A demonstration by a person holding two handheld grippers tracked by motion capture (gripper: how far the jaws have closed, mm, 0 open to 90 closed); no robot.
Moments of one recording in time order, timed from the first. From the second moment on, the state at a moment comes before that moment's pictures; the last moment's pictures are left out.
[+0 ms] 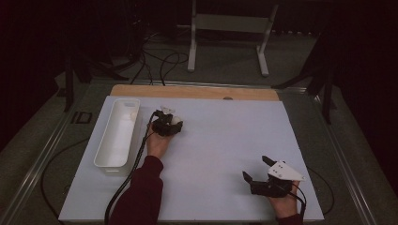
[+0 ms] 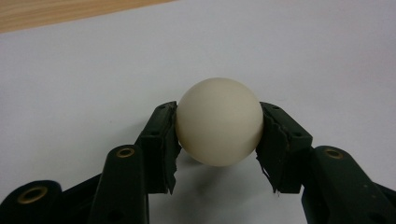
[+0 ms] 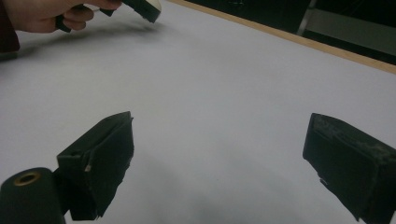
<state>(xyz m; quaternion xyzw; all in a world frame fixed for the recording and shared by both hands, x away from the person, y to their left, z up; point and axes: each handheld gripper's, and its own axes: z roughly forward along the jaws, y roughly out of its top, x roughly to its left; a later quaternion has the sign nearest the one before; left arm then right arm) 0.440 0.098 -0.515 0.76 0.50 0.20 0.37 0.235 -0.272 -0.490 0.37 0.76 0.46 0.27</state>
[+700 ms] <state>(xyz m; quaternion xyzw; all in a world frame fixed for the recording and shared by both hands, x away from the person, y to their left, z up) 0.429 0.097 -0.496 0.76 0.49 0.20 0.38 0.235 -0.272 -0.490 0.37 0.76 0.46 0.27</state>
